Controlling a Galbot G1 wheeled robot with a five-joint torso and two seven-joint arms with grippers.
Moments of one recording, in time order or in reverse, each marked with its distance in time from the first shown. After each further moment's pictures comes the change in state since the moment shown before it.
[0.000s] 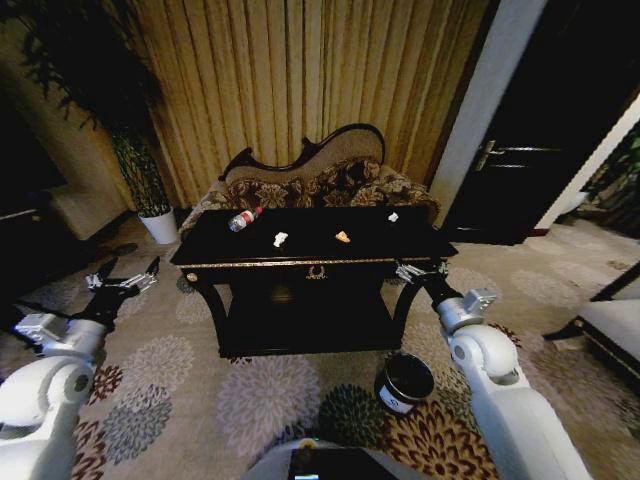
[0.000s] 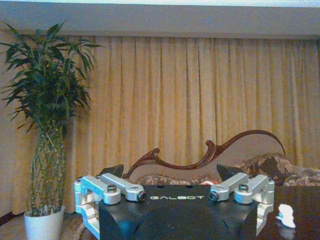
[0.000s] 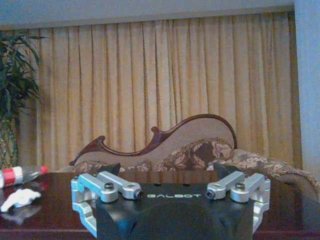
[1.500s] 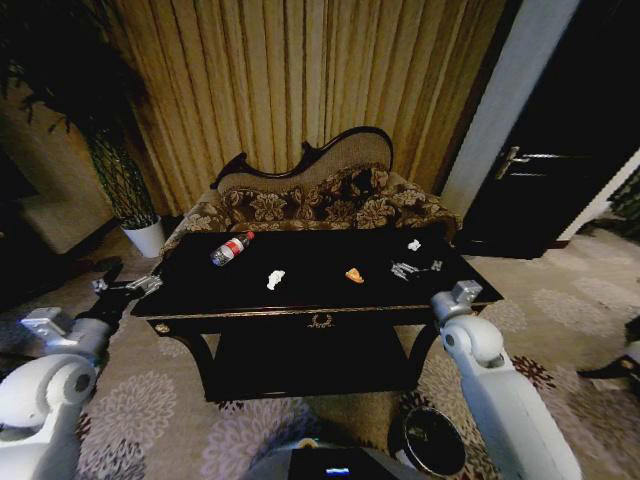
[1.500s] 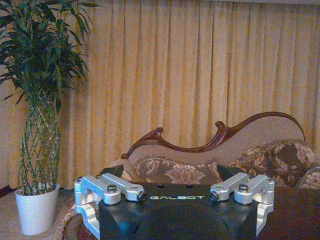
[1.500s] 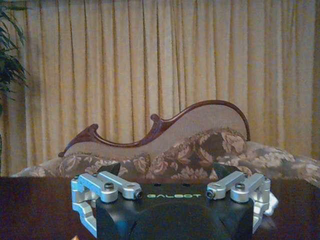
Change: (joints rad) left arm -0.009 -0.020 -0.003 -0.070 -0.018 0.172 -0.078; right arm 0.189 -0.044 -0.110 -0.171 0.014 -0.030 0.000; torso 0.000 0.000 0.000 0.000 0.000
